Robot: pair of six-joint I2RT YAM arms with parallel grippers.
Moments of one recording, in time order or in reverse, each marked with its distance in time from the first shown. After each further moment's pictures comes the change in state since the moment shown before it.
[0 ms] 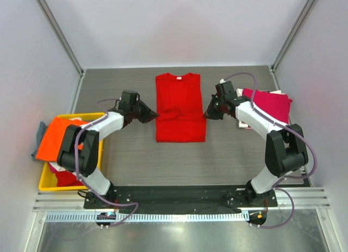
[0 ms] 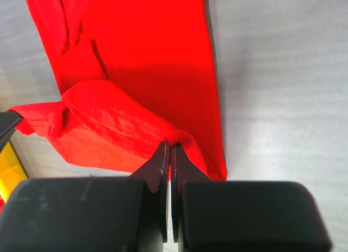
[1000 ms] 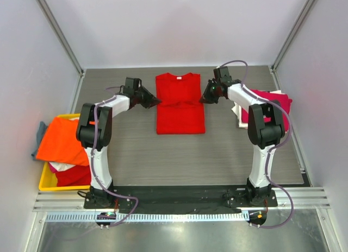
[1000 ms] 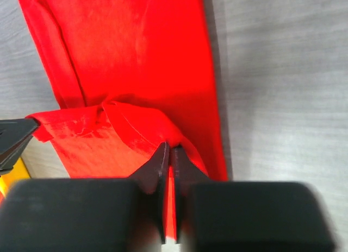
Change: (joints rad) left arm 0.077 0.383 0.371 0.019 0.109 0.016; right arm -0.092 0.402 0.380 0.041 -0.106 -0.045
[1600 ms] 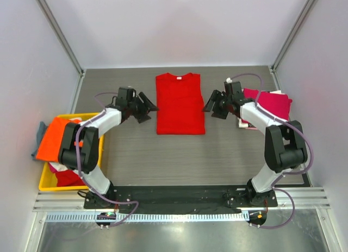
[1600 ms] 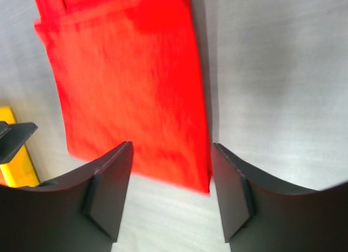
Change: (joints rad) left arm -0.010 -0.283 -0.246 -0.076 -0.061 0.160; right arm -0.018 -0.308 -0.382 0.135 -0.004 0.007
